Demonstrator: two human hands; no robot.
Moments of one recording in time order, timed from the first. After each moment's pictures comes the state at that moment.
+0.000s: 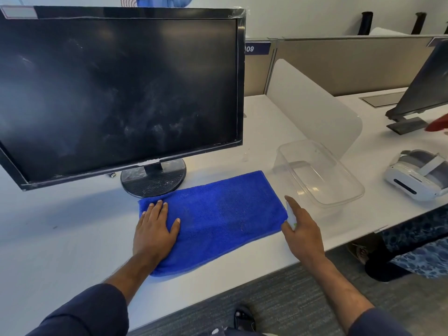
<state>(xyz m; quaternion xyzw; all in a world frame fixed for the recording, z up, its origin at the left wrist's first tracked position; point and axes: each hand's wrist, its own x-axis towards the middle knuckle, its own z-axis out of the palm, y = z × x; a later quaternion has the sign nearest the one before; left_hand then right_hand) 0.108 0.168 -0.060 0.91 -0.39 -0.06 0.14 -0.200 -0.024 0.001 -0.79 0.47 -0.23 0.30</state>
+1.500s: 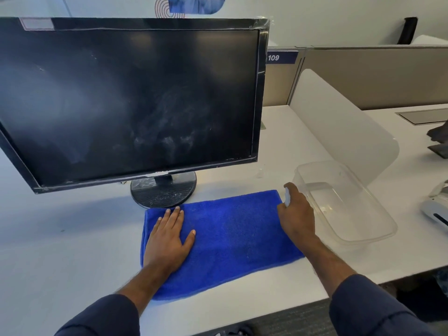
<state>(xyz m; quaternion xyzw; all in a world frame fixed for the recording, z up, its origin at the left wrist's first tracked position) 0.100 0.138 -0.062 0.90 -0.40 -0.06 0.15 -0.107 -0.112 0.010 -0.80 0.50 -0.20 0.26</state>
